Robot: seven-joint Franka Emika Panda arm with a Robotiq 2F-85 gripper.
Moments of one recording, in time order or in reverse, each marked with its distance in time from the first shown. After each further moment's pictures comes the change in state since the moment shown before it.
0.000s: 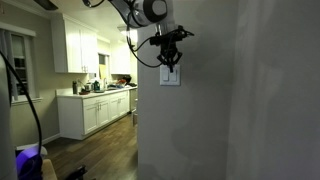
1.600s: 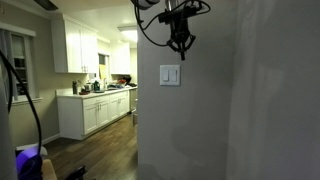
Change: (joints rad) arm -0.088 -0.048 -0.042 0.122 -0.101 -0.261 0.000
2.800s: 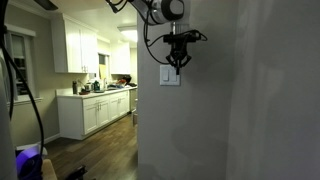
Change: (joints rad) arm 0.012 0.227 0.040 0.134 0.177 -0.012 -0.098
